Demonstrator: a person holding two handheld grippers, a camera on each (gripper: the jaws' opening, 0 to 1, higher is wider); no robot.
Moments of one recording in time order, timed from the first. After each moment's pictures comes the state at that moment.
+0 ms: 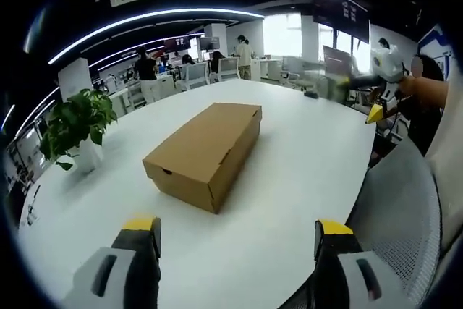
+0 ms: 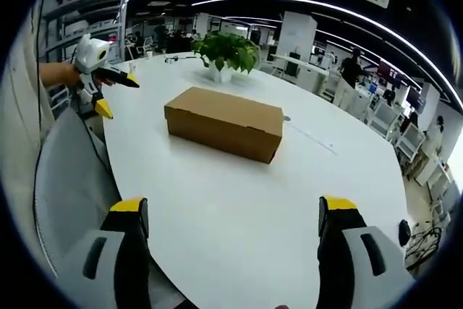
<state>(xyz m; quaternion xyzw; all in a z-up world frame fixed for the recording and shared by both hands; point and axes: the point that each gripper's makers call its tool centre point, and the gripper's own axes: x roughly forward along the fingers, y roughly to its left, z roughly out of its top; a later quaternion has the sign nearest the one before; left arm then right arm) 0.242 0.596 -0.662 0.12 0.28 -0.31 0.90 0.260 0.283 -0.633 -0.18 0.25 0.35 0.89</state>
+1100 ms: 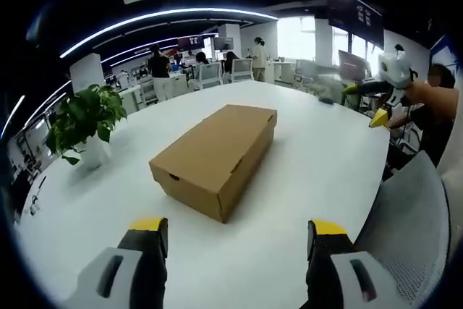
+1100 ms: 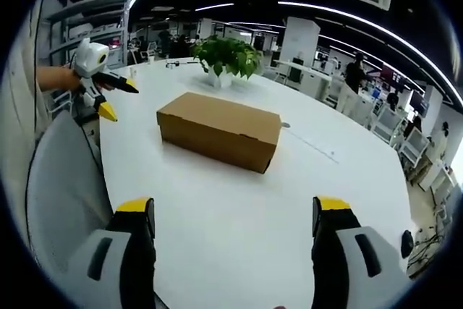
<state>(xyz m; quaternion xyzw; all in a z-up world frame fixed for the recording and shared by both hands) 0.266 0.588 -0.665 0.11 0.28 -0.27 0.91 0.294 0.281 -0.635 -0.17 0.23 0.37 0.89</state>
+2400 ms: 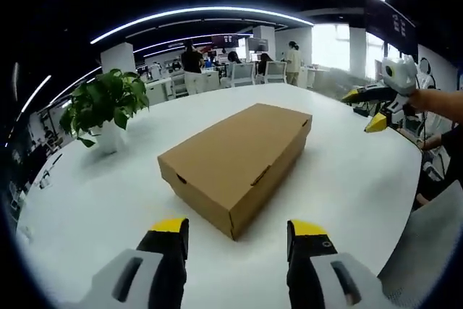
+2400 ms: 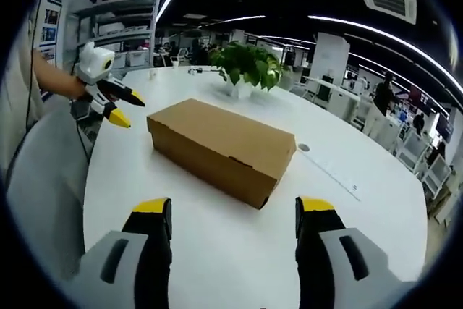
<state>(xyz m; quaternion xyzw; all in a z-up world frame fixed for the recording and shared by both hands) 0.309 0.582 -0.691 0.08 0.28 -0.17 0.94 0.385 0.319 -0.663 -0.19 0.19 0.46 0.84</state>
